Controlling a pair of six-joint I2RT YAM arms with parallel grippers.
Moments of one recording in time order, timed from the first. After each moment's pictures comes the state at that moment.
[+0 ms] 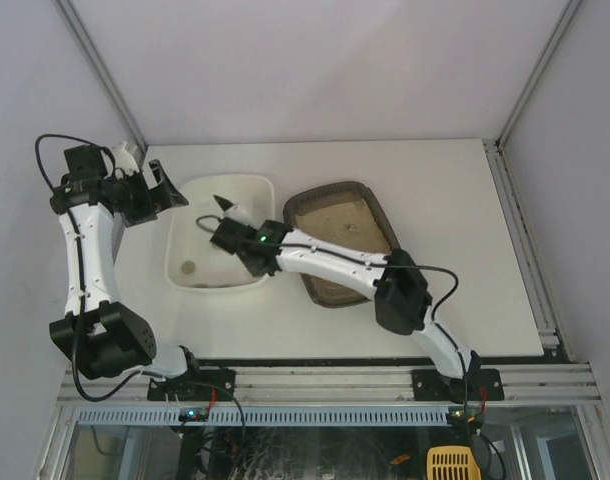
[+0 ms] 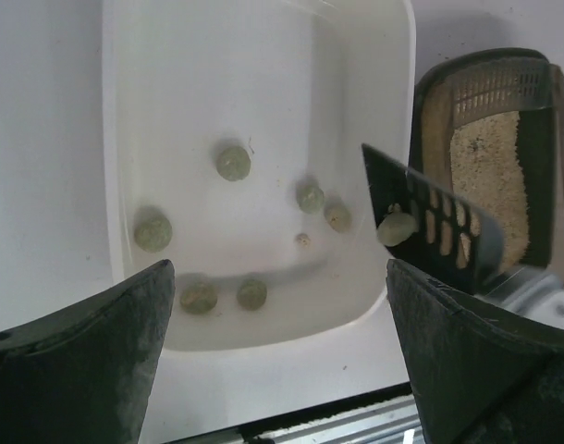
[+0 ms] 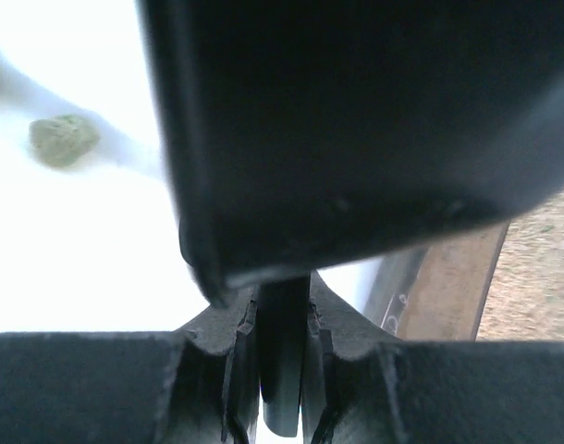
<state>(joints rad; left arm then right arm) 0.31 1.41 1.50 -0.99 0.46 -0.09 1.10 2.18 2.05 -0.94 0.32 0.40</state>
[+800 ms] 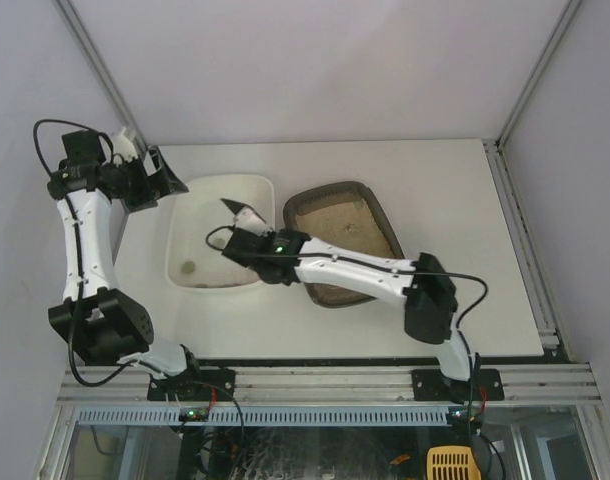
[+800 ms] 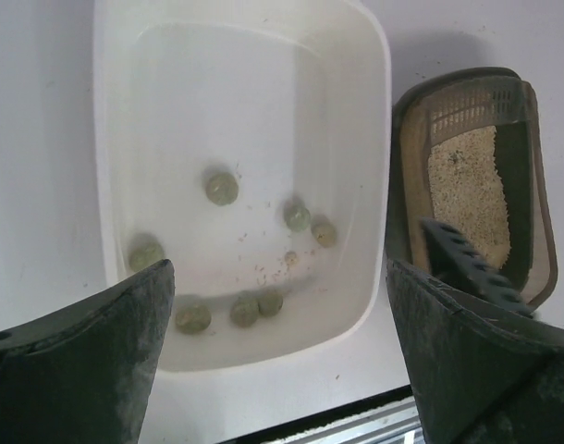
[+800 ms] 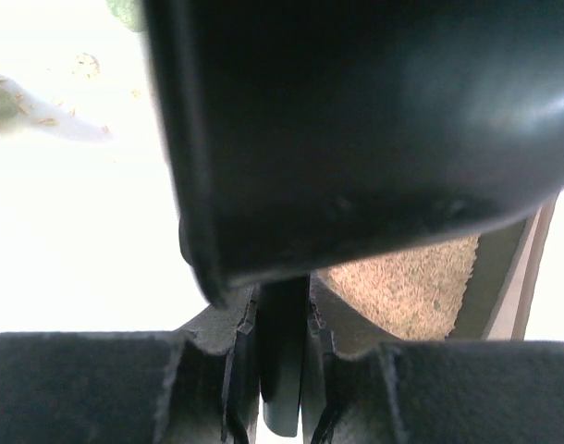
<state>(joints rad) 0.34 1.49 1.61 -1.02 0.52 -0.11 1.18 2.10 1.95 -0.99 0.67 0.23</state>
